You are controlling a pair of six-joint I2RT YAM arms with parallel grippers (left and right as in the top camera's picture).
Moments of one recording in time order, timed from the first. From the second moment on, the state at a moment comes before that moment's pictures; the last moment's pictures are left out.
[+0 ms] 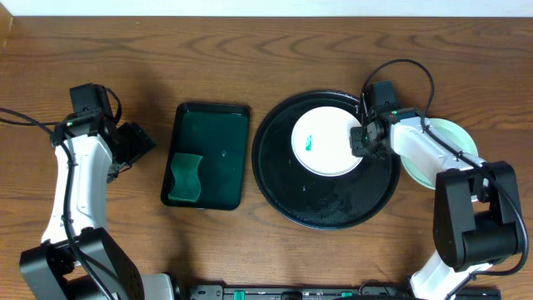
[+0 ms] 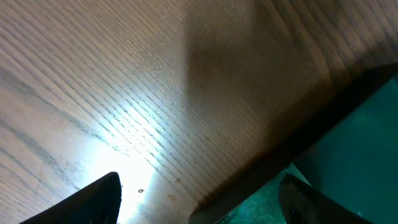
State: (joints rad) left arm 0.30 1.55 1.13 -0.90 -0.03 -0.44; right arm 0.21 1.85 1.11 -0.59 0.02 0.17
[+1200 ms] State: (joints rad) left arm 0.30 1.55 1.13 -0.86 -0.12 -0.44; right arm 0.21 1.84 1.11 -0.60 0.02 0.18
